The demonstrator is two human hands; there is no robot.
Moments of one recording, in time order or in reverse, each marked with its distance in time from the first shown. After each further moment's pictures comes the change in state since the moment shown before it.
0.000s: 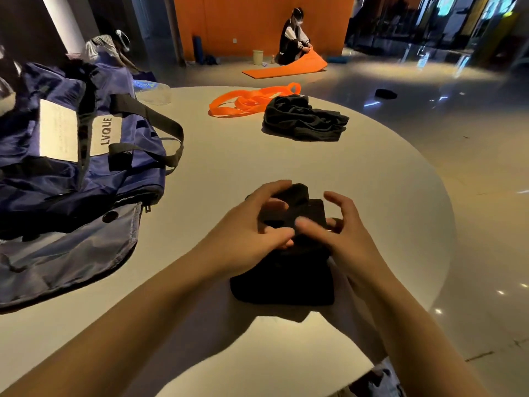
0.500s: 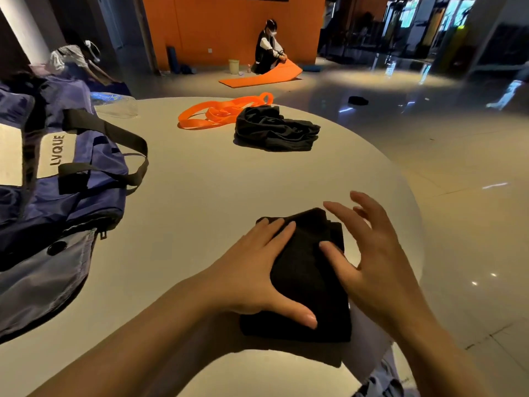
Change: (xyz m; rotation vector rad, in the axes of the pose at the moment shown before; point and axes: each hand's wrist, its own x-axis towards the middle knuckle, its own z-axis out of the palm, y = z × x) left_hand 0.037 -0.017 0.038 0.609 -0.394 0.024; right_hand -0.014 0.004 -0.057 -0.781 0.262 -0.408
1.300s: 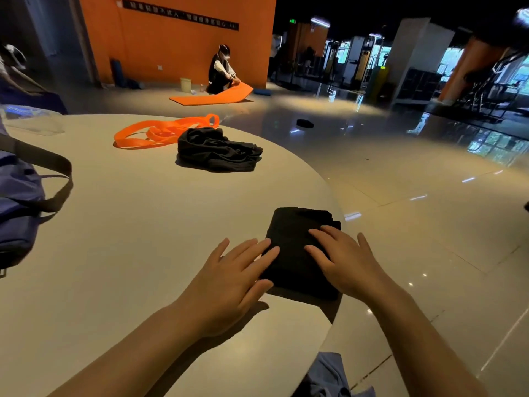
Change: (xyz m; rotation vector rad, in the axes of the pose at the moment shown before) left_hand 0.051 0.014 0.041 0.275 0.328 0.293; right_hand 0.026 0.075 -0.045 -0.406 -0.375 0.302
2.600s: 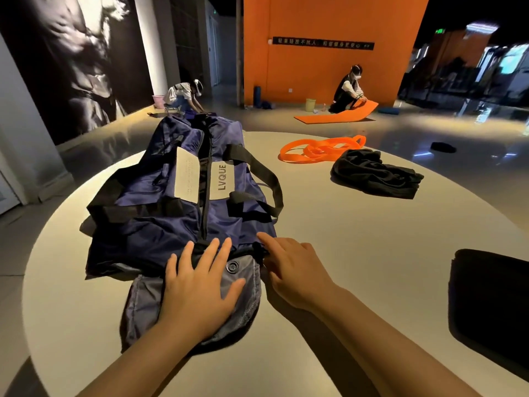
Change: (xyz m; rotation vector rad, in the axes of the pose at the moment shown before) left_hand -0.216 -0.121 -0.084 0.393 0.077 -0.912; right_hand 0.021 -0.296 0.105 0.093 0.026 -0.831
